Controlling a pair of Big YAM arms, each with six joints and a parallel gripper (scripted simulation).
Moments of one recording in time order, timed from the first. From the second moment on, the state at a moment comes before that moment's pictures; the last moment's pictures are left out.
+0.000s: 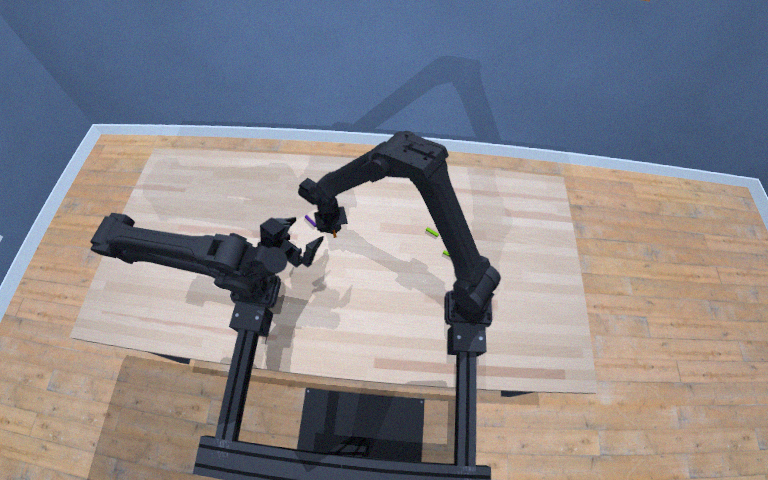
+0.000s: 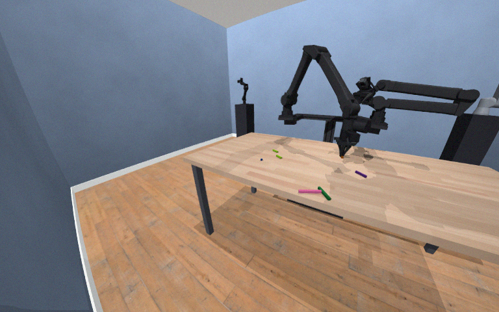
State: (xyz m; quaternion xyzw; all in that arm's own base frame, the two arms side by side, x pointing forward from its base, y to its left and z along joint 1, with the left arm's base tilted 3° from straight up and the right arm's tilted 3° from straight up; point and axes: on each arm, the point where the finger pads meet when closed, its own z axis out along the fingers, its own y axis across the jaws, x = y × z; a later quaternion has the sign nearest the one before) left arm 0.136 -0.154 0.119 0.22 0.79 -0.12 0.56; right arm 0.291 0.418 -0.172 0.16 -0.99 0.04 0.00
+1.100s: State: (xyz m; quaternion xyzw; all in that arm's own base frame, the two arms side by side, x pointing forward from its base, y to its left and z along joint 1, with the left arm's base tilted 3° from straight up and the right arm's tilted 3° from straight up) left arm 0.136 -0.154 0.119 0.22 0.79 -0.12 0.56; right arm 0.388 0.068 -0.134 0.15 -0.99 0.04 0.00
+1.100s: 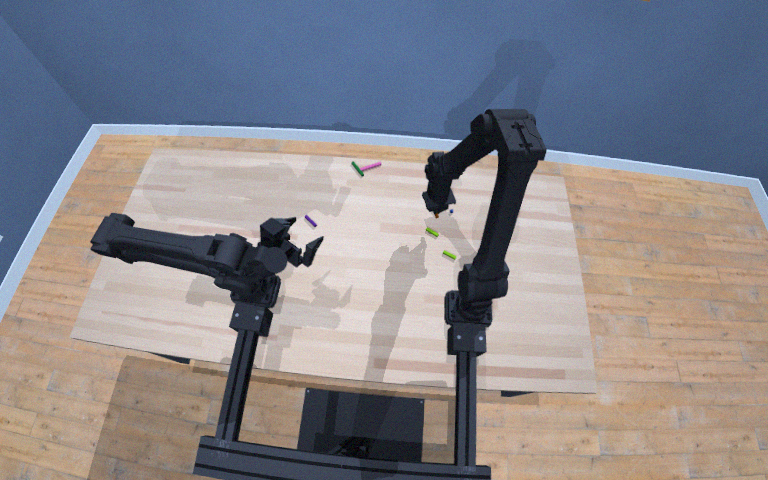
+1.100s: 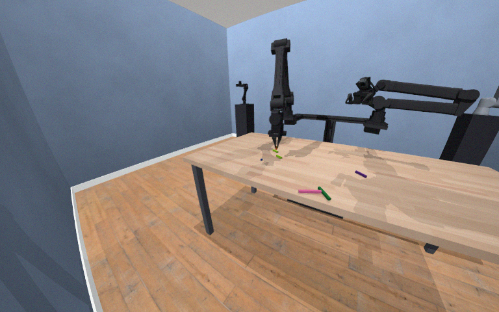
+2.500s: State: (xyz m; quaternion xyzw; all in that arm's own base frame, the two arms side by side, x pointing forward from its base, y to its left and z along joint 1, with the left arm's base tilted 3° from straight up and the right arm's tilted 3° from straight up) left arm 0.136 -0.154 0.119 0.22 0.79 -0.12 0.56; right arm 0.409 -0.013 -0.191 0.16 -0.99 0.03 0.00
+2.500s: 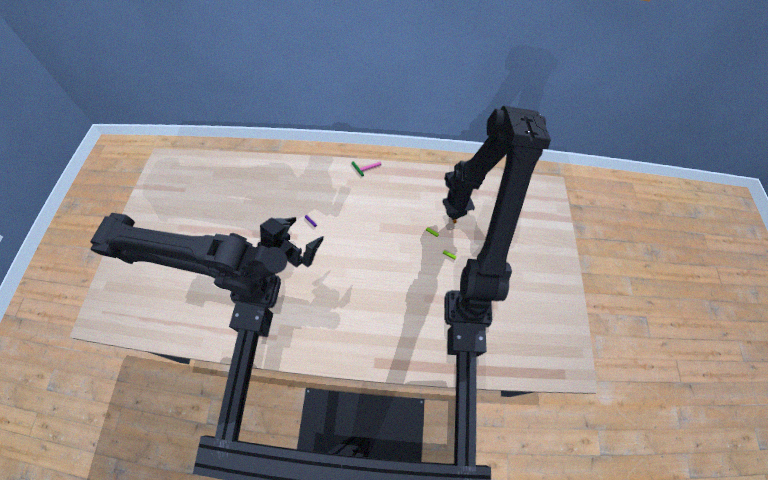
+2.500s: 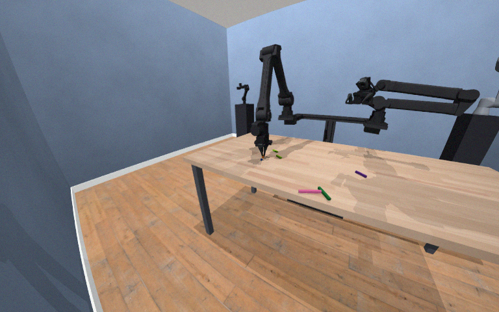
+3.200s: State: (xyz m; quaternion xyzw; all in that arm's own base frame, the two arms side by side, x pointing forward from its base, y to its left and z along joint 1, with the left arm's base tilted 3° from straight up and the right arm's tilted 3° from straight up) left arm 0.136 -0.154 0.119 0.22 0.79 -0.12 0.56; right arm 0.408 -0.013 -0.199 0.16 -0.99 0.03 0.00
